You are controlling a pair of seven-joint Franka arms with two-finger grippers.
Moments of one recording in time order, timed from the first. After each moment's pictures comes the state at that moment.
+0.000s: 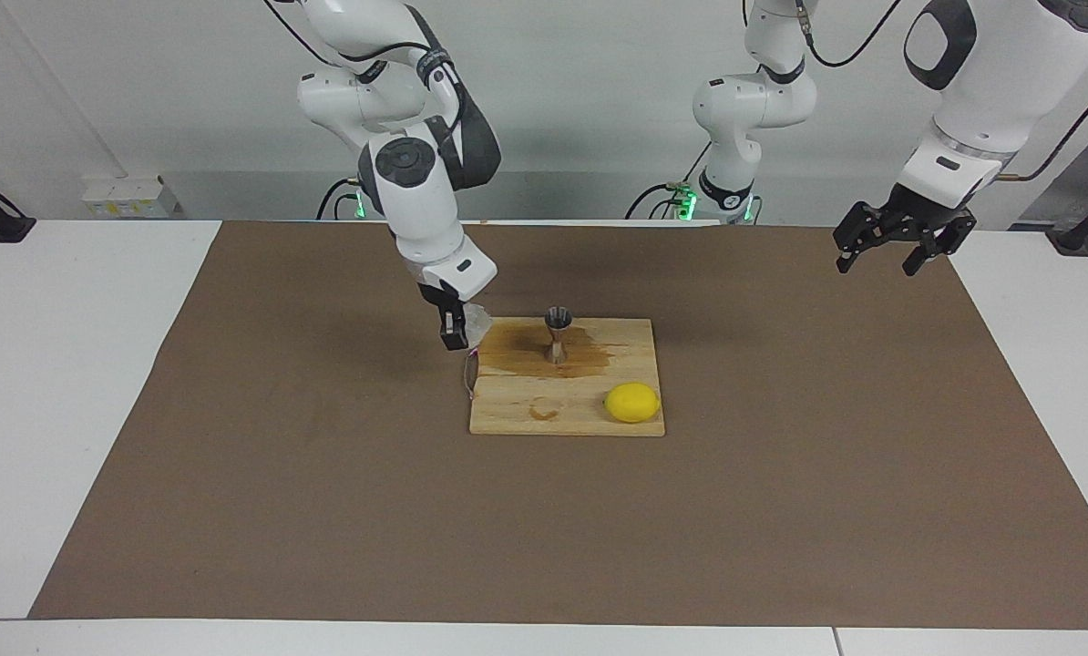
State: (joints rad) left arm 0.04 -0.05 -0.09 -1.69 -0.05 1.69 0.04; right arm 0.10 0.10 0.25 -2.02 0.08 2.13 -1.30
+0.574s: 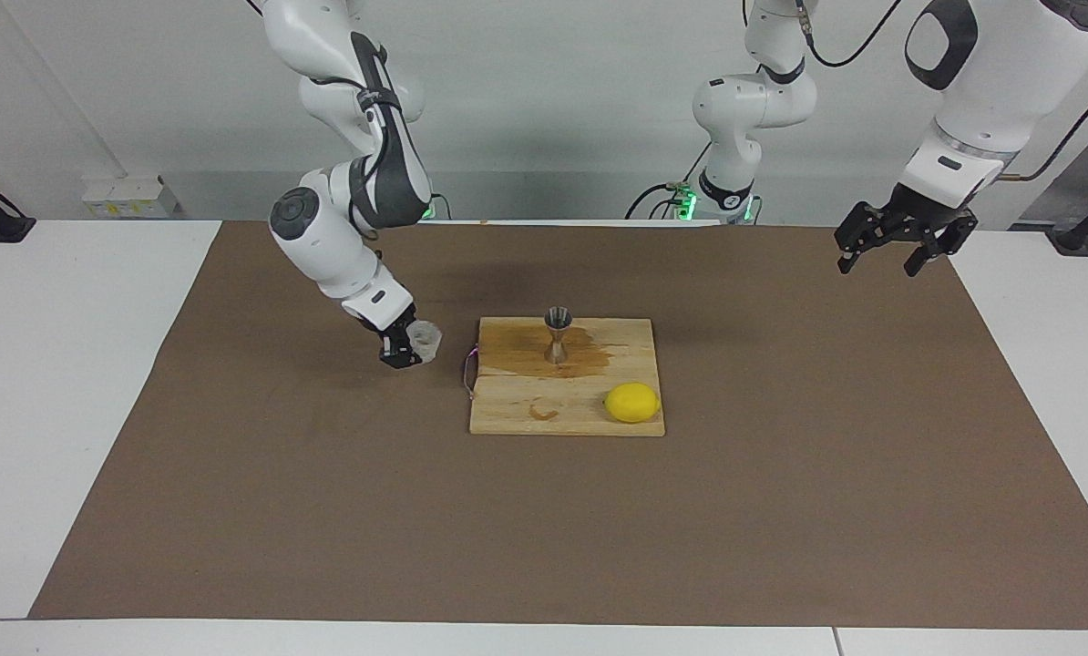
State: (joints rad) left arm 0.04 -0.05 -0.09 -1.69 -0.05 1.69 0.04; right arm -0.12 0.10 0.25 -2.22 0.36 2.27 -1.74
